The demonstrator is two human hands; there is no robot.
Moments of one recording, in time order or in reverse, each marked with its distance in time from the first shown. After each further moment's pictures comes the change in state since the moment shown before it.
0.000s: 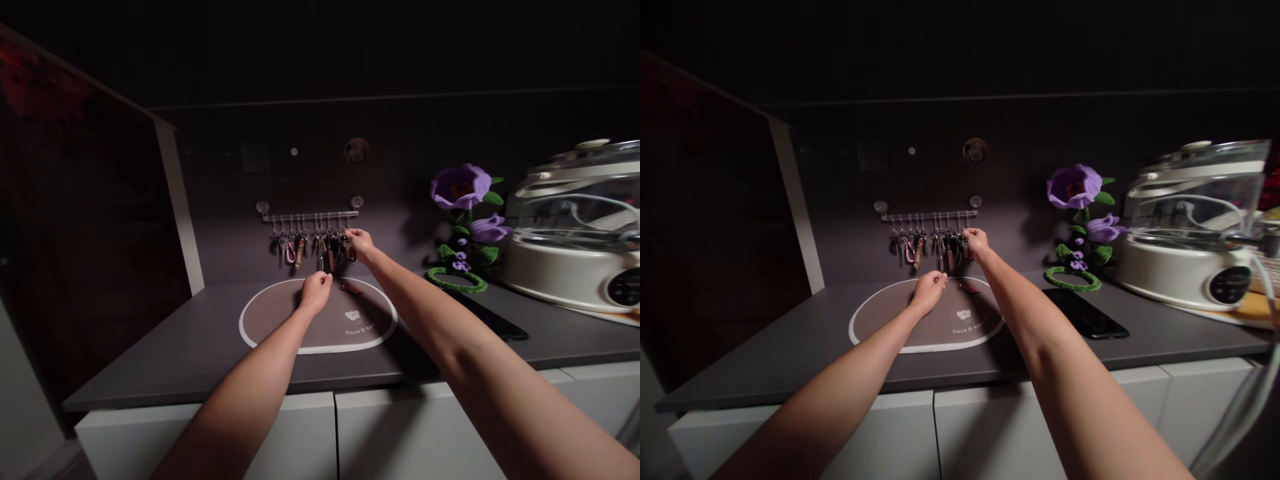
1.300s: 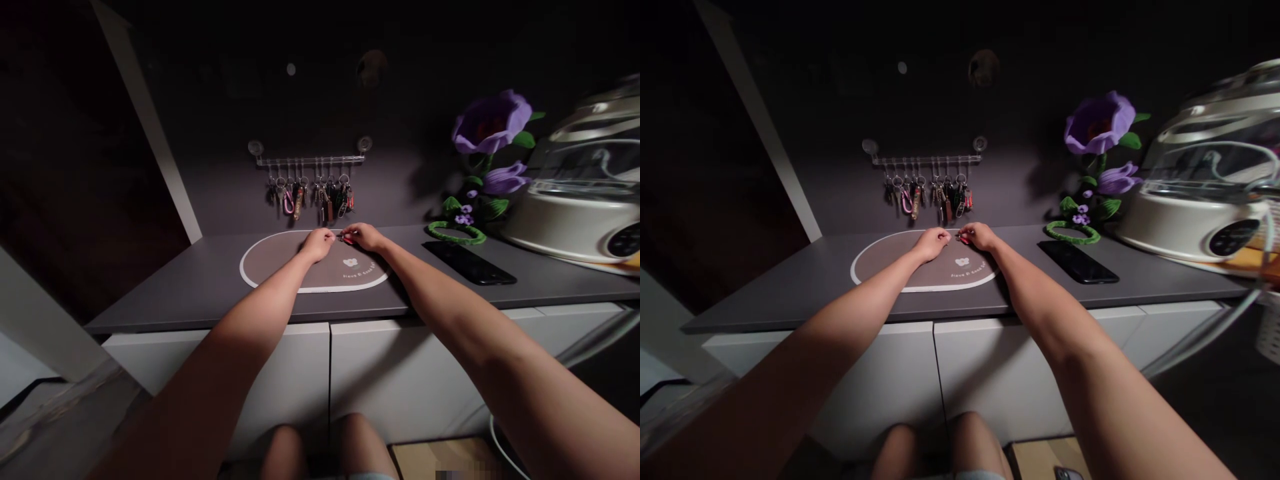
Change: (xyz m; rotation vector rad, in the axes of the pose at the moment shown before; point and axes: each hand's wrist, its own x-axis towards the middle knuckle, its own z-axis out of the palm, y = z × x) left_hand 0.002 -0.011 0.002 0.141 -0.250 -0.031; right_hand -0.064 0.056 -0.041 -0.835 -0.504 -0.240
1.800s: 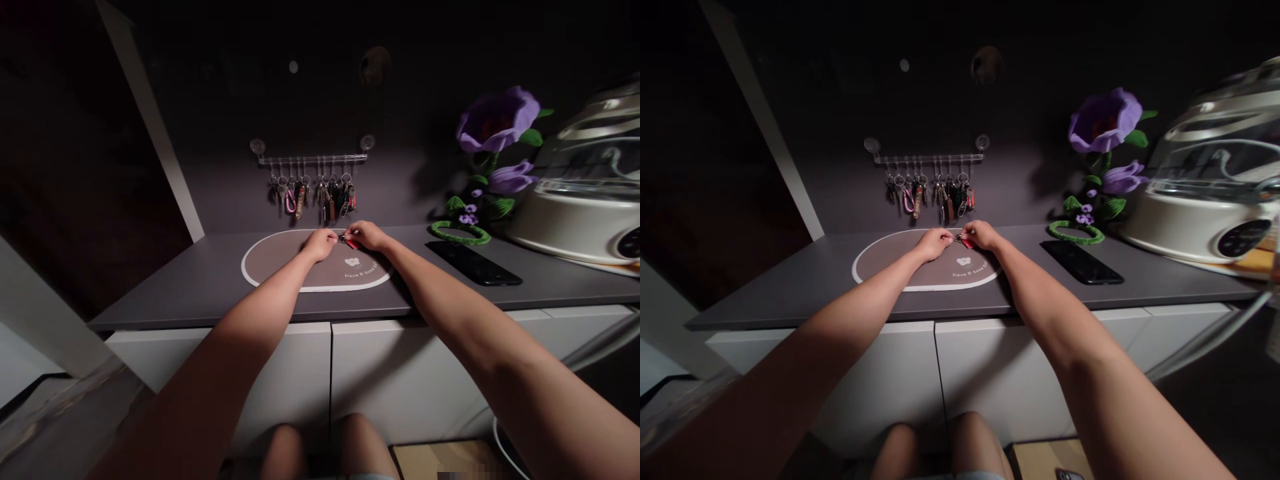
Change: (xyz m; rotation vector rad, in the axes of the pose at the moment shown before) left_hand 0.000 0.001 0.000 0.040 -0.050 -0.004; right_hand -0.003 -0.011 -0.007 -0.098 -0.061 -0.072
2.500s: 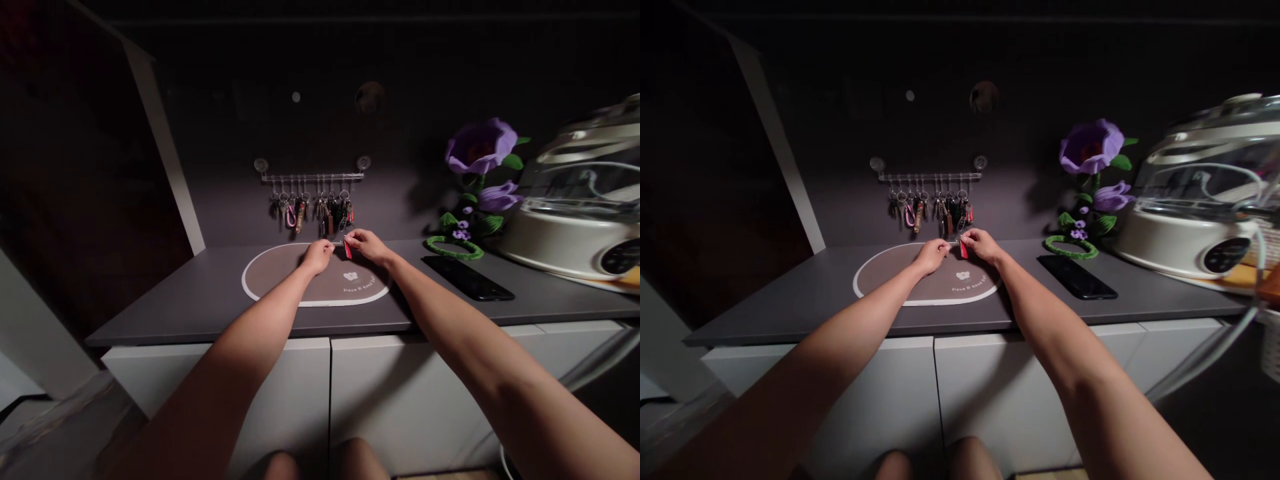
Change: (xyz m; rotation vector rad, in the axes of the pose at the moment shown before) left_hand 0.001 0.002 0.001 -0.139 0.120 -0.017; right_hand -0.005 -0.006 0.000 0.727 0.140 0.127
